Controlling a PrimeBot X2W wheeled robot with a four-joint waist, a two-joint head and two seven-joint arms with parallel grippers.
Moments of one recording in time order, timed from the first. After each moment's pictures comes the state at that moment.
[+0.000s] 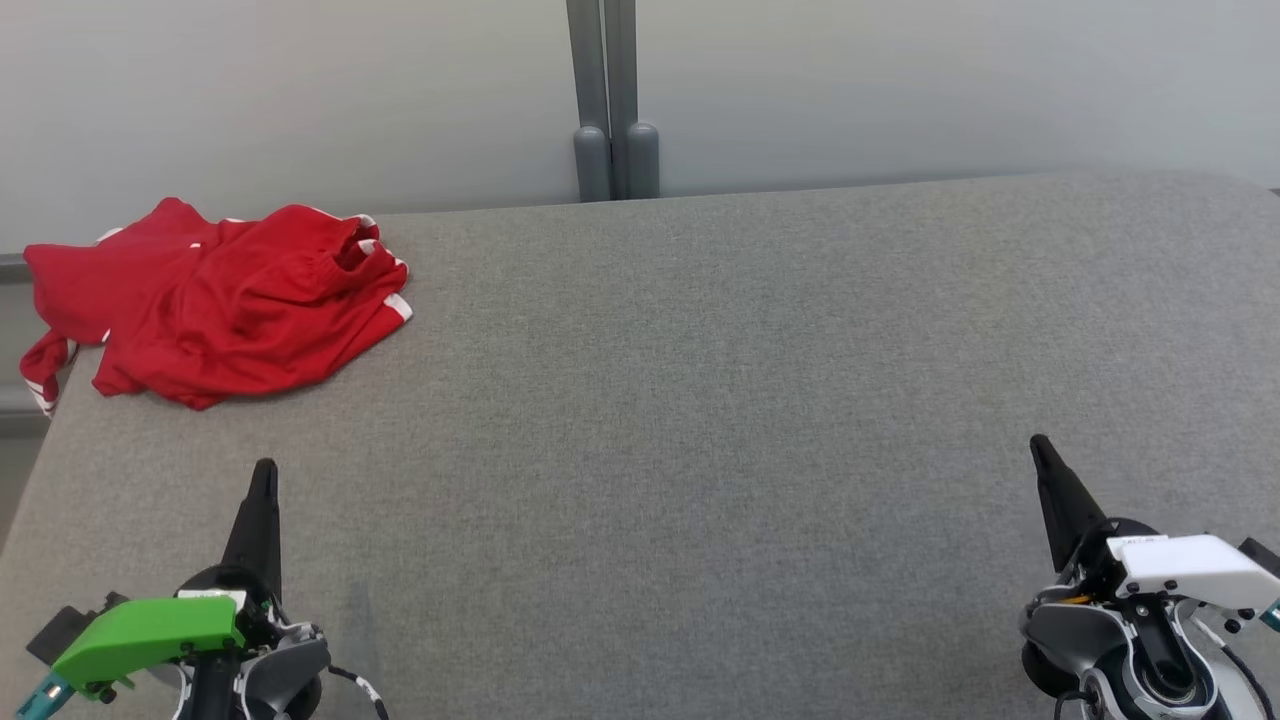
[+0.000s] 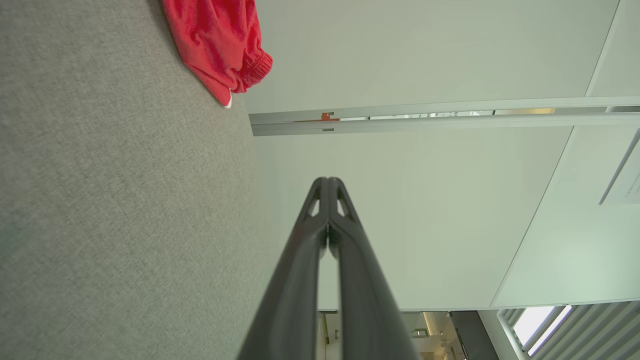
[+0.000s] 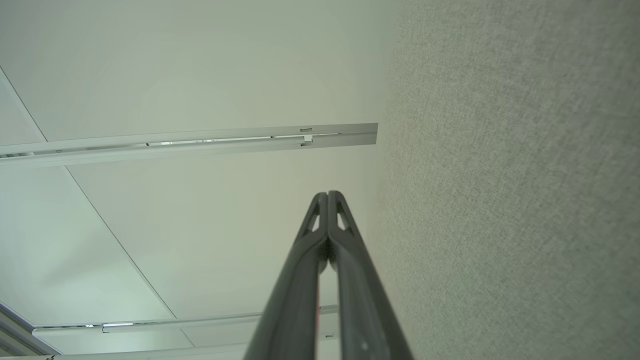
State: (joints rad) left arm -0.10 0.05 0.11 0.25 -1.61 -0.13 0.11; right arm -0.10 -0.05 -0.11 0.25 1.61 0.13 0.11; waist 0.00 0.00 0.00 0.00
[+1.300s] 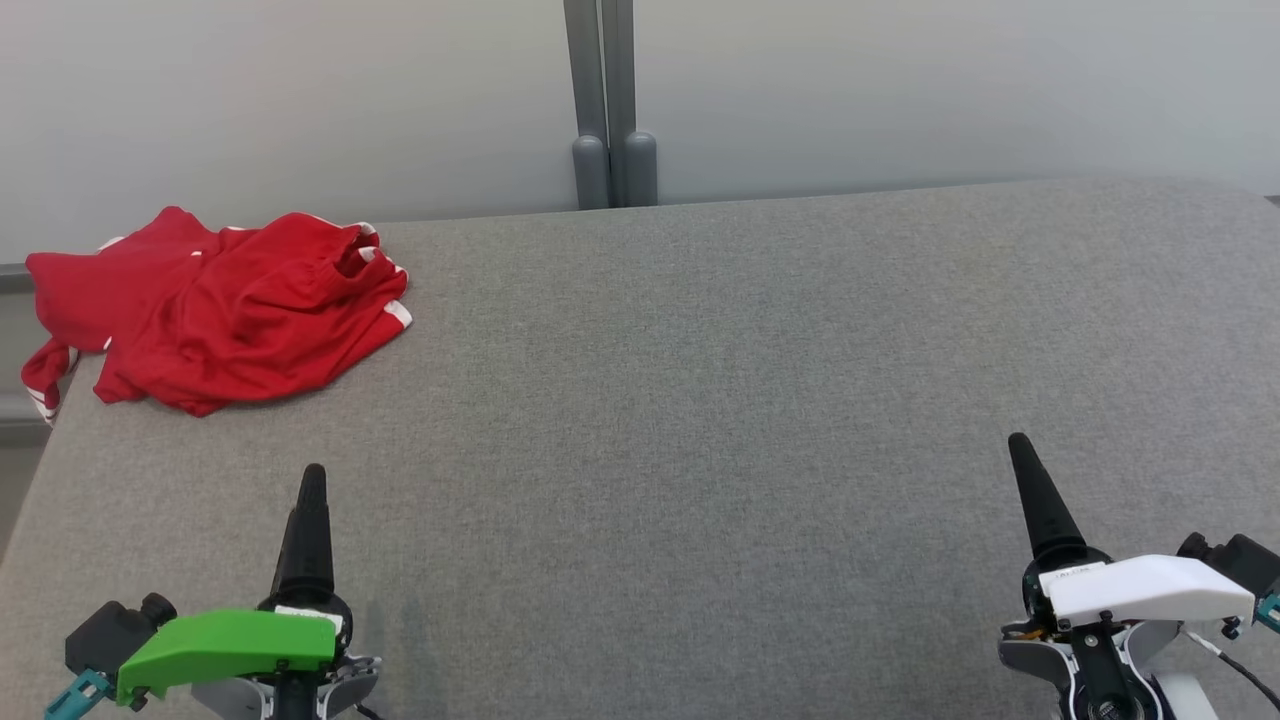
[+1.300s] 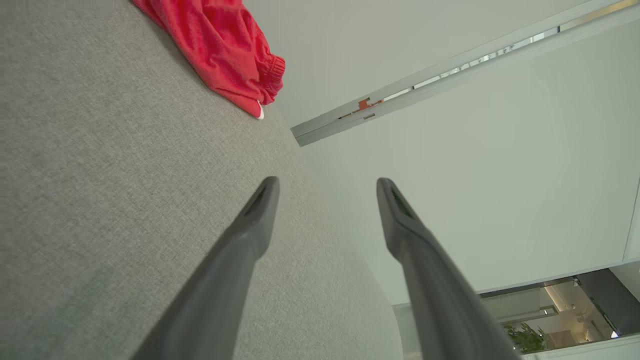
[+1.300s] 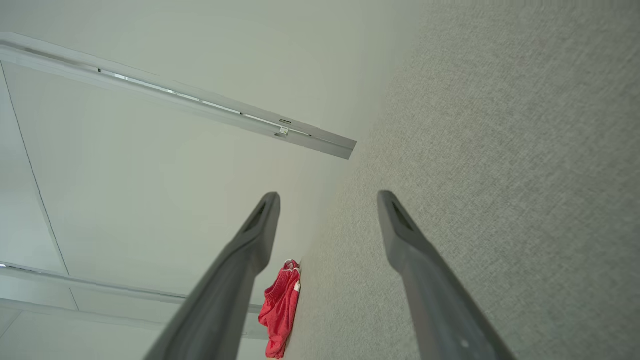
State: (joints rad) left arm -0.03 0.04 0.00 0.16 -1.24 -0.05 -0.03; right arm -0.04 -0.04 -0.03 0.17 1.25 0.13 -0.03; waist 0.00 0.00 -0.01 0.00
